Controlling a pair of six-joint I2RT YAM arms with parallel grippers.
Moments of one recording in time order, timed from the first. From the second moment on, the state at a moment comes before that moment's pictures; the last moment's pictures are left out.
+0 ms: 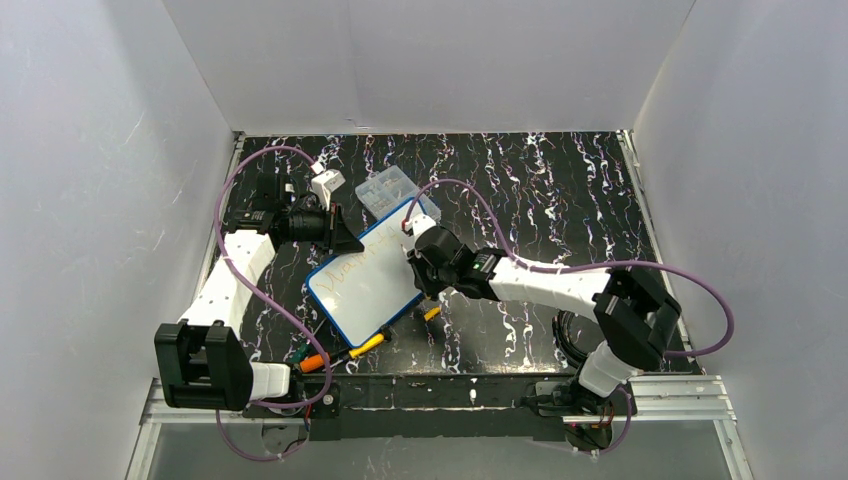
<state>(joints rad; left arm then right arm) -0.07 1.30 1.04 -0.69 0.93 0.16 1.03 1.61 1.04 -0.22 0.11 0.34</state>
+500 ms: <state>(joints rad) -0.07 1.19 1.00 -0.68 0.86 0.14 1.03 1.37 1.03 -0.31 0.05 0.31</state>
